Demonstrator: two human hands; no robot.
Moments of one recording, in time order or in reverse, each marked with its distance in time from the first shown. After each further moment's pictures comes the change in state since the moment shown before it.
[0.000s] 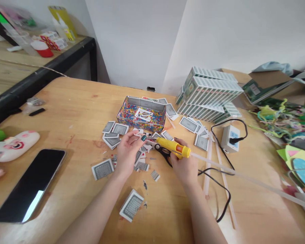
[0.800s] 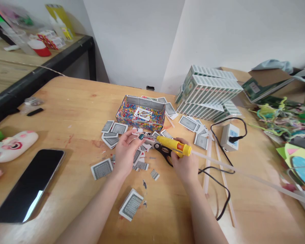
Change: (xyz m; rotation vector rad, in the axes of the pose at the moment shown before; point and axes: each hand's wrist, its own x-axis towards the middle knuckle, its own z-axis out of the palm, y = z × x) left_hand 0.001 0.001 -0.001 -0.068 0.014 -0.022; right_hand 0.002 0.000 -0.003 0.016 0.006 0.027
